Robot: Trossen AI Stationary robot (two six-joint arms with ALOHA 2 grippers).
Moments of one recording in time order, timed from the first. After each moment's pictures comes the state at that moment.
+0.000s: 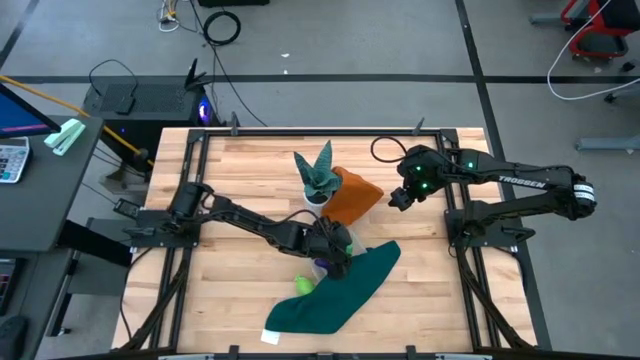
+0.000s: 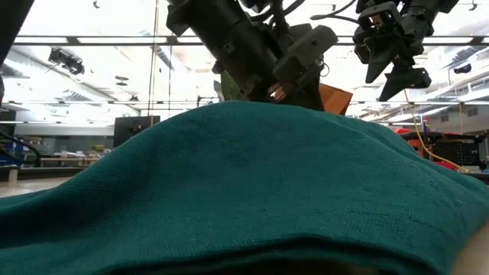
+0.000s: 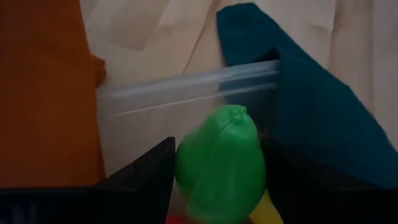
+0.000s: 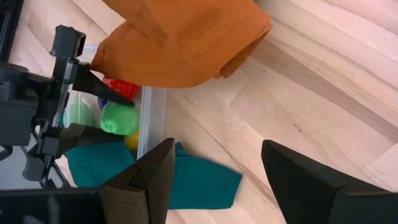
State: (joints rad) left arm -0.24 2.06 1.42 -0.16 -0.33 -0.48; right arm -0.29 0.99 0.87 -0.88 -0.24 0.72
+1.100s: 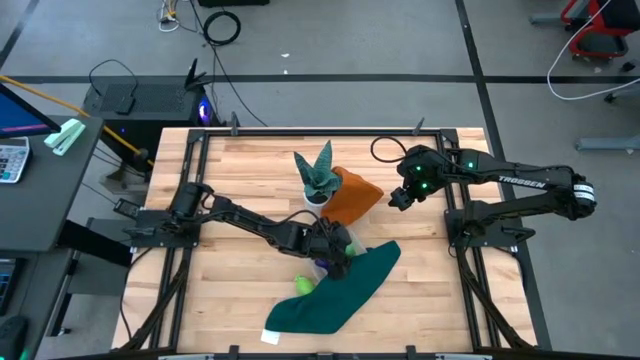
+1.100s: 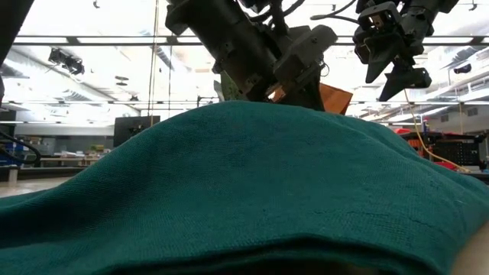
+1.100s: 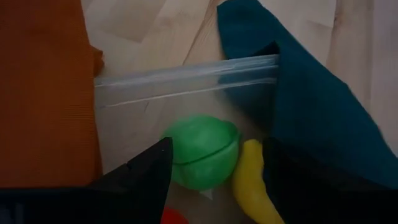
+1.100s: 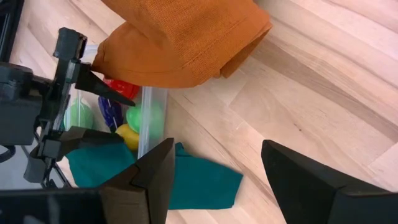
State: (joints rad) left arm -0.24 2.06 1.42 -0.18 -0.32 -0.51; right arm -0.29 0.99 0.87 -0.88 -0.24 0.73
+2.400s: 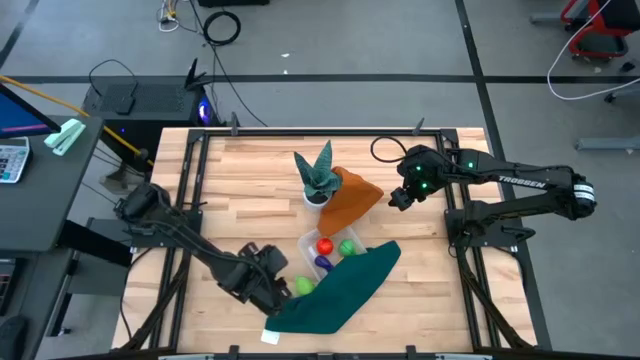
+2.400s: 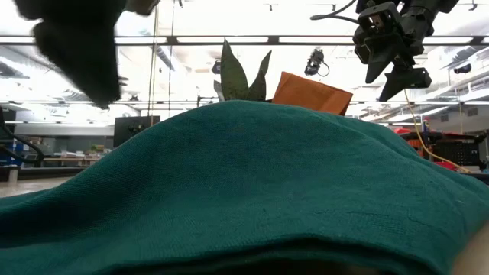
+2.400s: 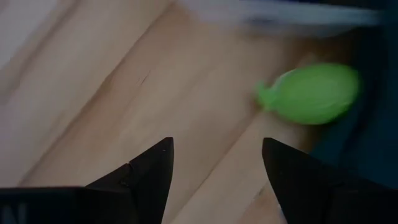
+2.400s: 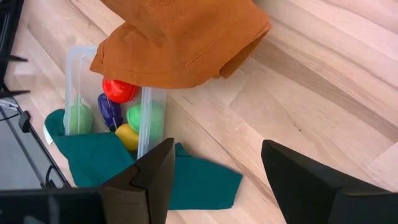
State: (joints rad) left arm -0.62 1.76 1.29 -0.93 -0.43 -1.27; right arm -0.29 0.99 0.87 -0.88 -0.24 0.73
